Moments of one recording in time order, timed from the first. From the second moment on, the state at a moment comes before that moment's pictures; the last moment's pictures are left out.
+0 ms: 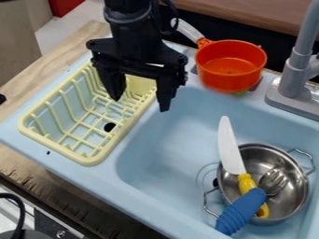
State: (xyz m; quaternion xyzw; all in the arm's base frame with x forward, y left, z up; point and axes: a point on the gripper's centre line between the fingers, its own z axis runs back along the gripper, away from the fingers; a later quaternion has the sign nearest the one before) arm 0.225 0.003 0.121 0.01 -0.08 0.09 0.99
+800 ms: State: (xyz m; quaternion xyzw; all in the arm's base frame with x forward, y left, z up) arm 0.200 -0.073 0.113 -0.03 -0.03 0.06 1.00
